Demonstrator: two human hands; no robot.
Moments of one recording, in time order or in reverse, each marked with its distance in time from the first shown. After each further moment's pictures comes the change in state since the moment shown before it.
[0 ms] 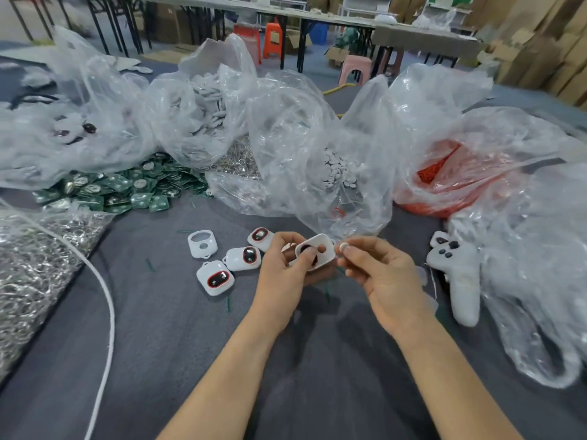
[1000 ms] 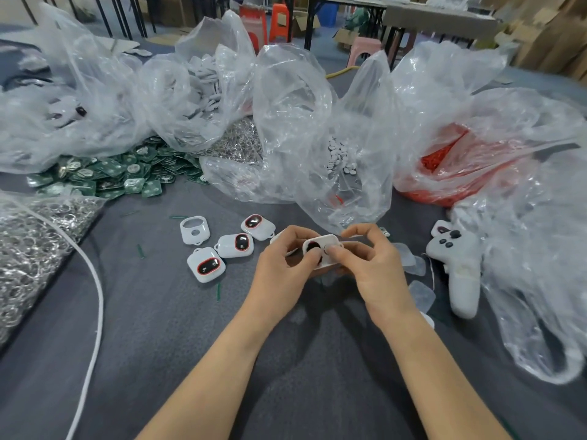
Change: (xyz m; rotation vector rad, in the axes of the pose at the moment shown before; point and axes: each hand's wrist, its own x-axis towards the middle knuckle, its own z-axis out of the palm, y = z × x) left_hand -0.009 -0.005 -0.002 0.390 -0.084 0.119; right_hand 0.003 0.012 -0.008 -0.263 -0.015 -0.011
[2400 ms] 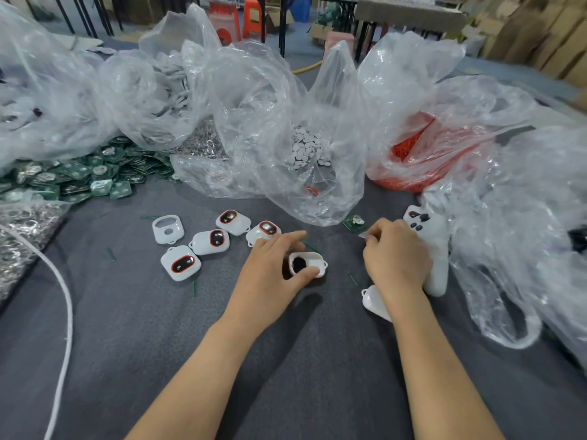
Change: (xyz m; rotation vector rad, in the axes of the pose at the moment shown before) left_hand -0.010 -0.005 0.001 0.759 -0.107 0.206; right_hand 0.017 0.001 -0.047 -1.258 0.438 -0.006
